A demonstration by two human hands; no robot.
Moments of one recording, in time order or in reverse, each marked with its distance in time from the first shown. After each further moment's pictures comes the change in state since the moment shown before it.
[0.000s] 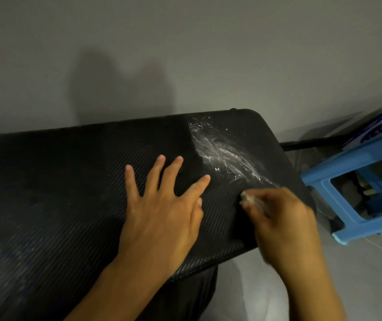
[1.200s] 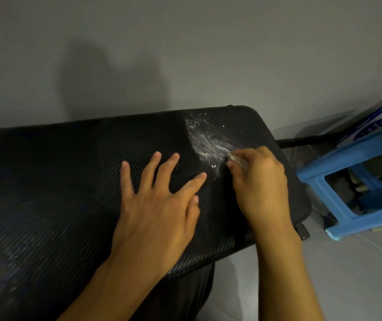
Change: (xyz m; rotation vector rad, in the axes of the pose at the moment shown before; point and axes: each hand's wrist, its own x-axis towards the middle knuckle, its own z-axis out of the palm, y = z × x) left_hand -0.001 -0.001 -0.003 -0.040 -0.017 -0.007; right_hand 0.051 -0.027 0.019 -0.133 0.096 -0.107
